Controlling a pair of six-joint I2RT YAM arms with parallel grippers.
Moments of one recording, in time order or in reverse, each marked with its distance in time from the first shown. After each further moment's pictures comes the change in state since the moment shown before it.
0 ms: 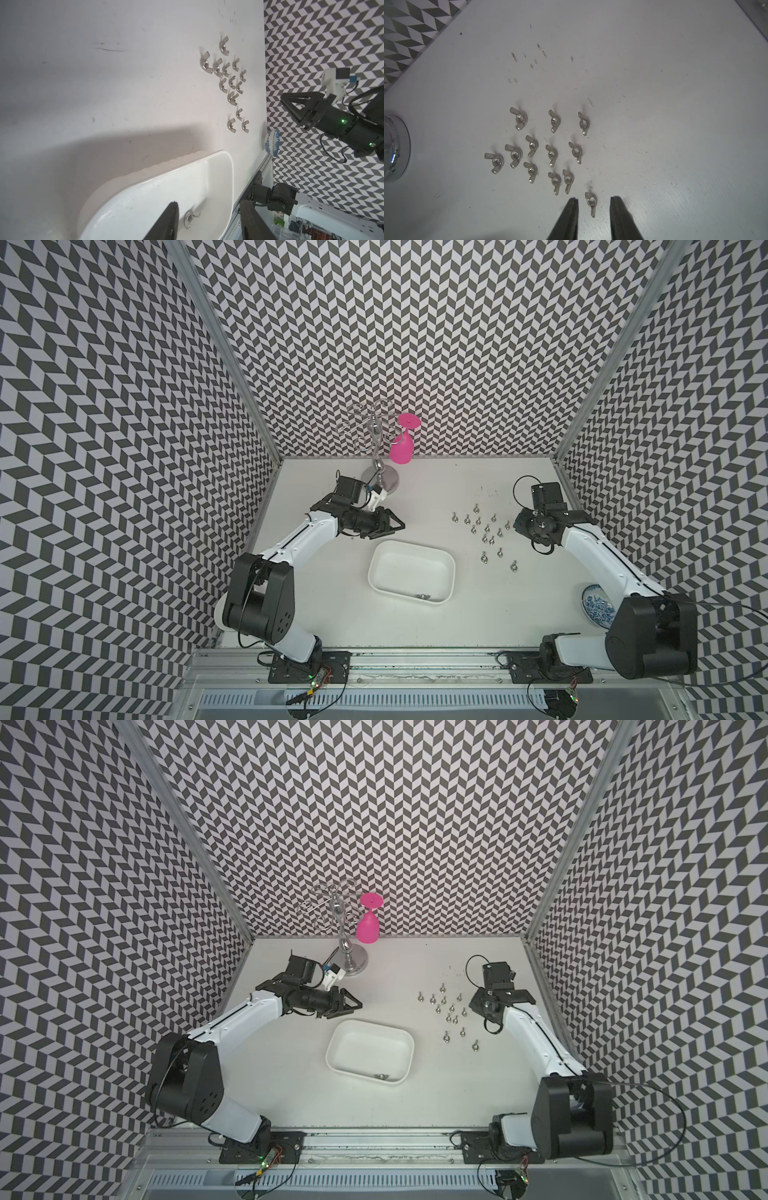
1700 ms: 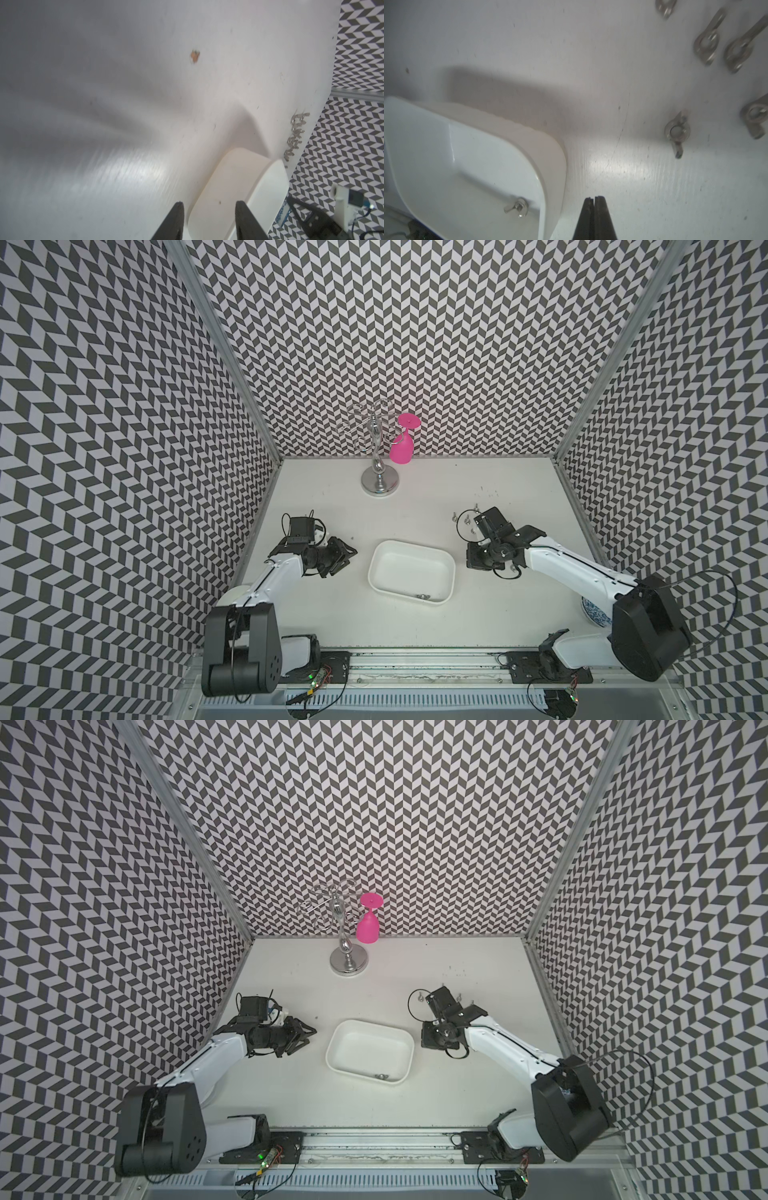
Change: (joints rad) left arm 0.299 -0.188 -0.382 0.070 -0.180 -0.248; right arm 0.498 0.015 -0.129 -0.044 -0.248 -0.047
